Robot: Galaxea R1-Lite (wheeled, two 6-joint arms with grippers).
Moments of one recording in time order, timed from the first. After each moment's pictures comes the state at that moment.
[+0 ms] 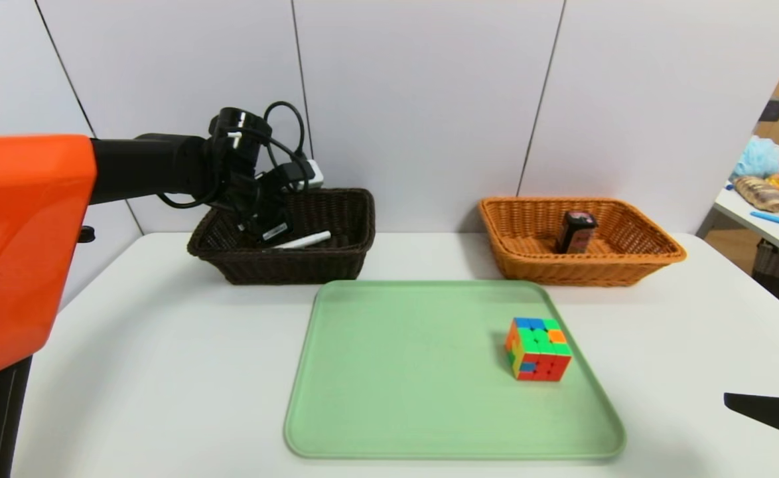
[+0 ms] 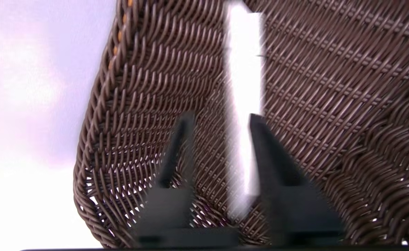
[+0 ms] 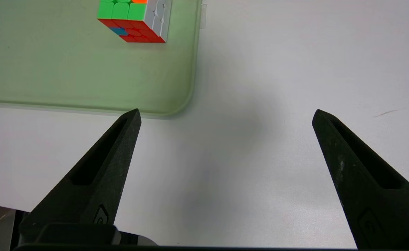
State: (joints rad) left arm -0.23 2.22 -1.97 0.40 -0.03 0.90; right arm 0.04 0.96 -0.74 0.50 0.17 0.10
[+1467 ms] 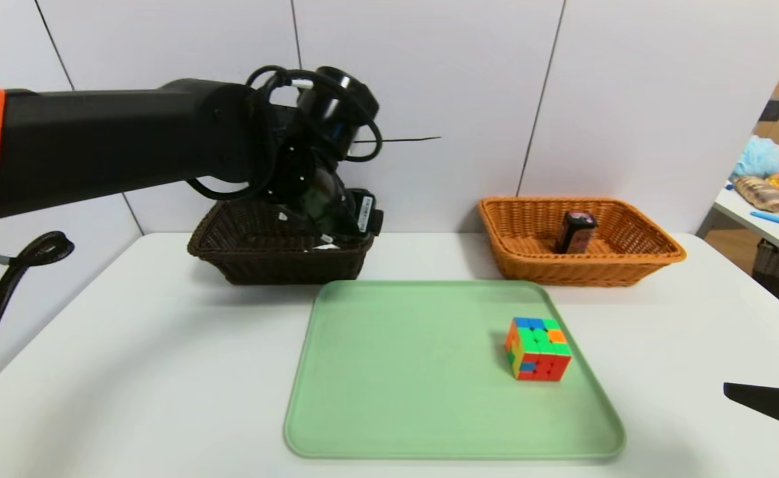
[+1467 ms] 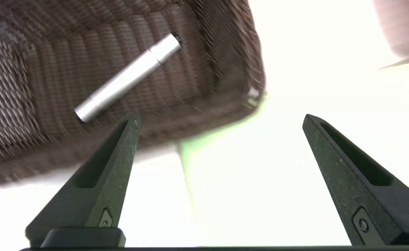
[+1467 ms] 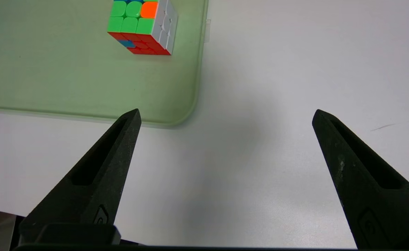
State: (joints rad) left arm -0.64 2.04 -1.96 0.64 0.35 -0.27; right arm 0.04 0.95 -0.74 0.46 0.17 0.10
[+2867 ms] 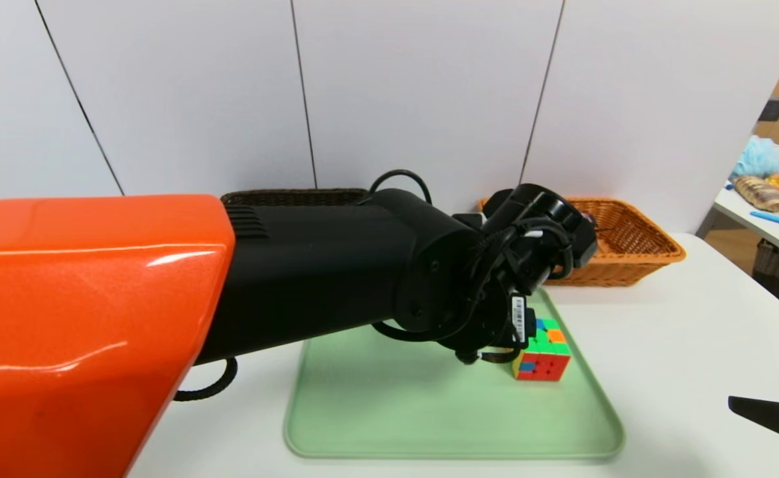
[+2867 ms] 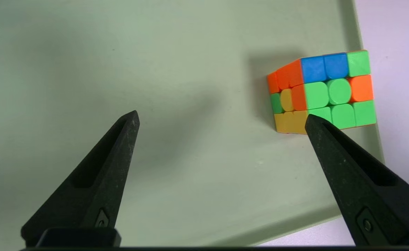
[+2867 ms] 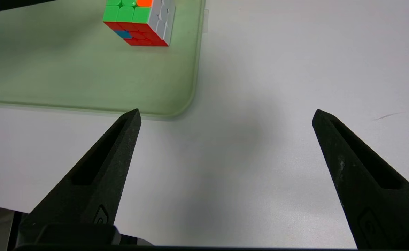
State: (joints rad) left arm -1.02 2.20 -1.97 0.61 0.39 -0.69; right arm 0.04 0.92 -0.71 0.46 0.17 0.10
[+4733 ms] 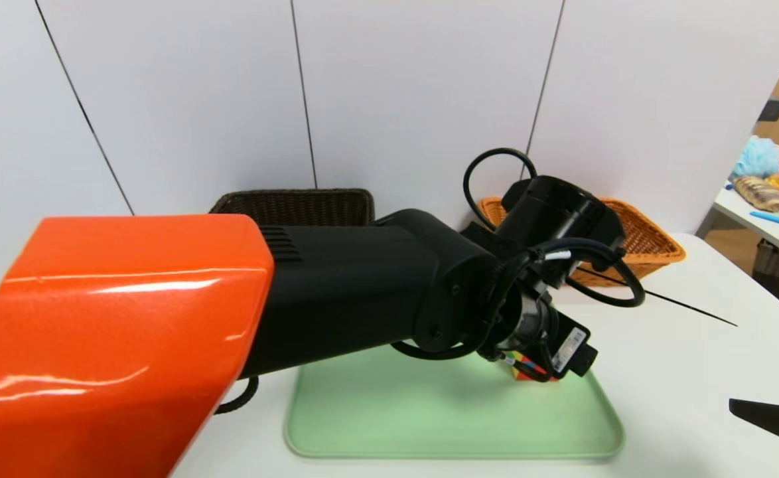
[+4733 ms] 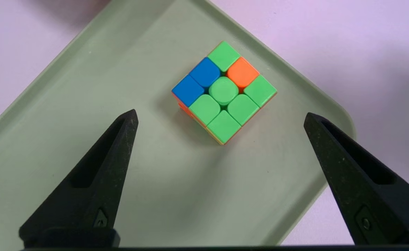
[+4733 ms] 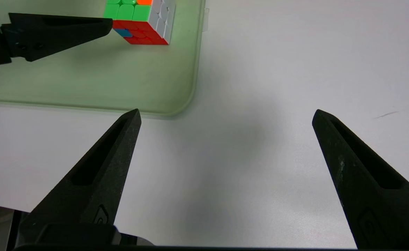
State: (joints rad) left arm -1.03 2.22 -1.96 0.39 0.13 -0.06; right arm 0.04 0.92 -0.70 0.46 0.17 0.10
